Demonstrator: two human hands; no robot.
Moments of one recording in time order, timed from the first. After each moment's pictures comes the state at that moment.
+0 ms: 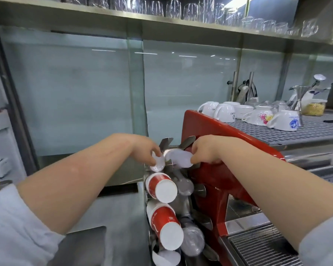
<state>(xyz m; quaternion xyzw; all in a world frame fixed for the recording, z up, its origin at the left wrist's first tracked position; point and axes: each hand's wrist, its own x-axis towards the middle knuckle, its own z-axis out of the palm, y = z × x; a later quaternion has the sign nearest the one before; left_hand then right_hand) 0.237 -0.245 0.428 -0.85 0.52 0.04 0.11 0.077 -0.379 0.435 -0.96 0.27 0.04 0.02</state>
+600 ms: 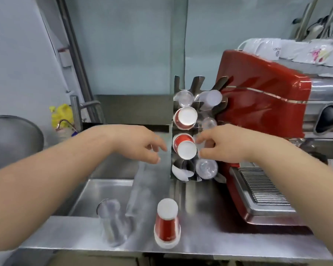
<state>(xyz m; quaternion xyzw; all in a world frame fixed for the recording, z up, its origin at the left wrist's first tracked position) 0.099 -0.094 0.335 -0.85 0.50 0.16 0.04 -0.037 -0.303 0.340 -0.99 0.05 0.05 0.09</state>
